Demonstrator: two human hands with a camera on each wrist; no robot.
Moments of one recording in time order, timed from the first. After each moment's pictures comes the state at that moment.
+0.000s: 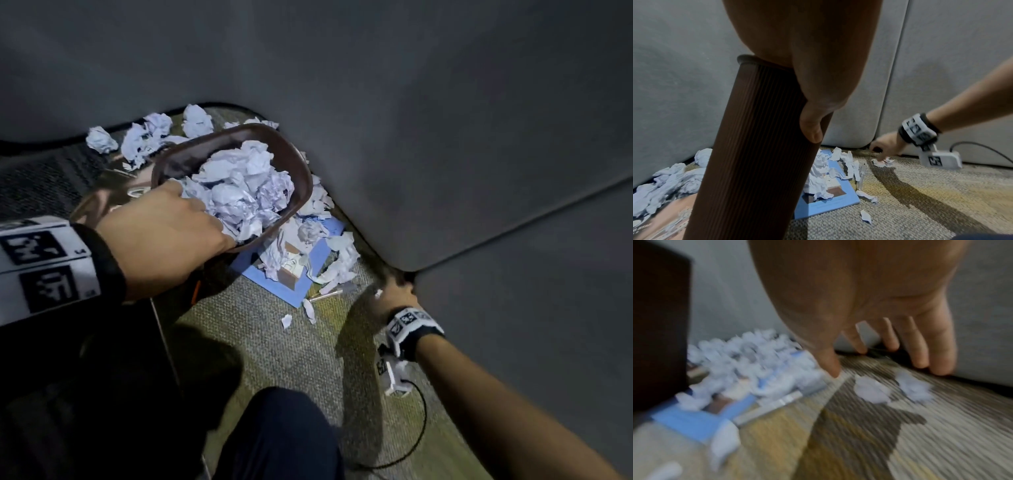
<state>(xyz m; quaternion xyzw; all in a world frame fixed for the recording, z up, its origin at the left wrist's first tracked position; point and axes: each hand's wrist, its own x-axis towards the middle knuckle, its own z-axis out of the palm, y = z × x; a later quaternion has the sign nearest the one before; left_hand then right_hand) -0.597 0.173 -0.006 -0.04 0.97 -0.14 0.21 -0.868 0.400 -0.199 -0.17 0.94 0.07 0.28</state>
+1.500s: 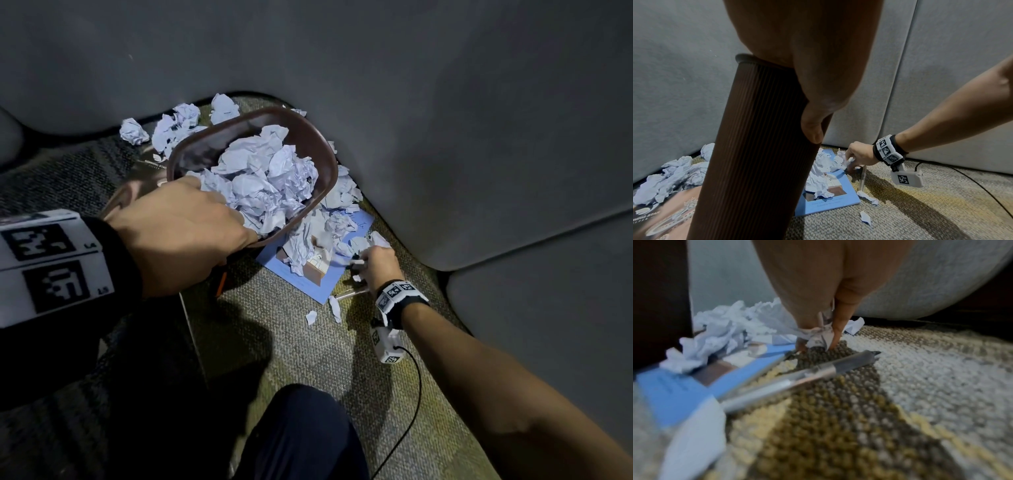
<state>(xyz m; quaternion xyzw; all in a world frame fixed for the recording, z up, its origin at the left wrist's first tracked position) -0.593 0.168 -0.007 -0.05 0.97 -0.10 0.21 -0.853 0.320 -0.224 -0.35 0.90 -0.07 0.26</state>
